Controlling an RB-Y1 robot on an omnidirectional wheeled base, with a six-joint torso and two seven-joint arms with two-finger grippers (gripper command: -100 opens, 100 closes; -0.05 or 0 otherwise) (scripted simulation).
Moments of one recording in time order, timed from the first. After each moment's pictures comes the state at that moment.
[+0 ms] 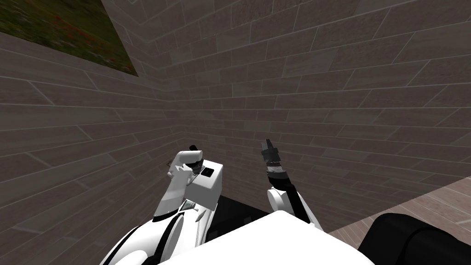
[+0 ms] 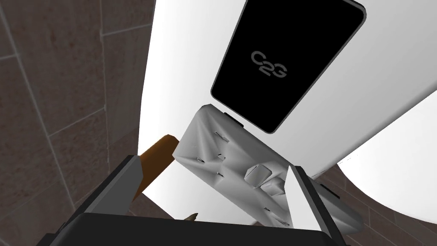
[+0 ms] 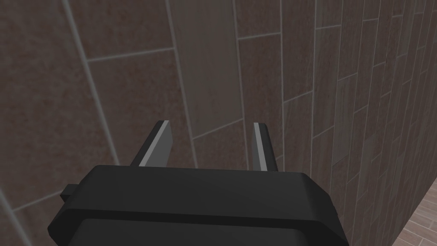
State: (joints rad) left arm -0.56 0.14 0.11 -1.58 -0.01 1.69 -0.02; right arm 0.51 0.01 0.04 -2.38 0.02 -0.38 0.05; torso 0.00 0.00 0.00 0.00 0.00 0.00
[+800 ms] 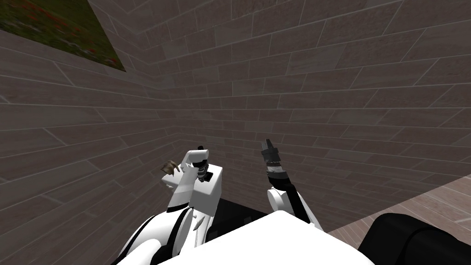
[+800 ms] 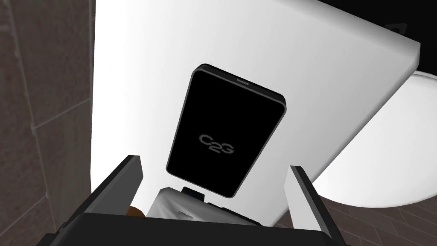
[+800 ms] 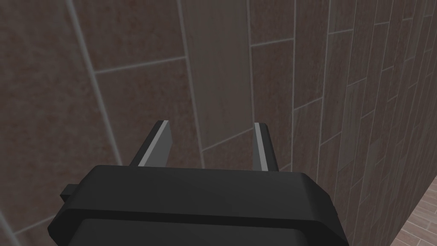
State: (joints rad) left arm -0.62 0.05 0.12 -1.45 -0.03 1.89 -0.04; right arm 0.51 0.01 0.04 -2.38 0.02 -0.38 0.05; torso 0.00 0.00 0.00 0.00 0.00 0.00
